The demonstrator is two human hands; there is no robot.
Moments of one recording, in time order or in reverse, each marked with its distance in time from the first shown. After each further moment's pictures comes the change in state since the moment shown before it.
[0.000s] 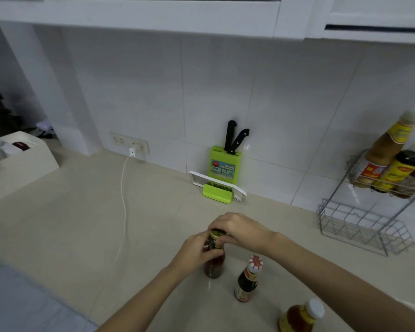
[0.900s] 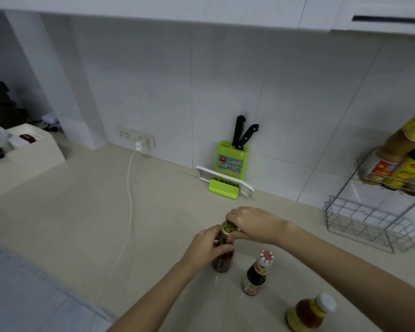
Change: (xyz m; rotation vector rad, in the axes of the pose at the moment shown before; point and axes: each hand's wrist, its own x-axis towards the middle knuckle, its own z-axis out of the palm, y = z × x) left_hand -0.008 0.010 -0.002 0.001 0.012 -0.027; right_hand 0.000 -0.009 -0.013 -0.282 -0.175 0.060
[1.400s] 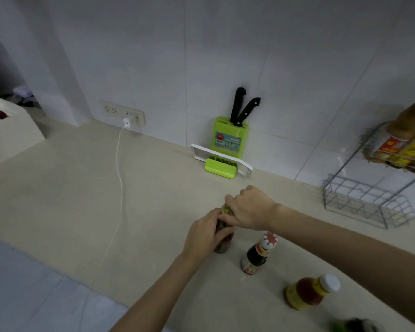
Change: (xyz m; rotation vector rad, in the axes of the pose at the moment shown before) left_hand -0.005 -0.012 0.016 0.130 0.123 0.067; right_hand 0.017 -0.010 0.016 -0.271 0.023 0.083
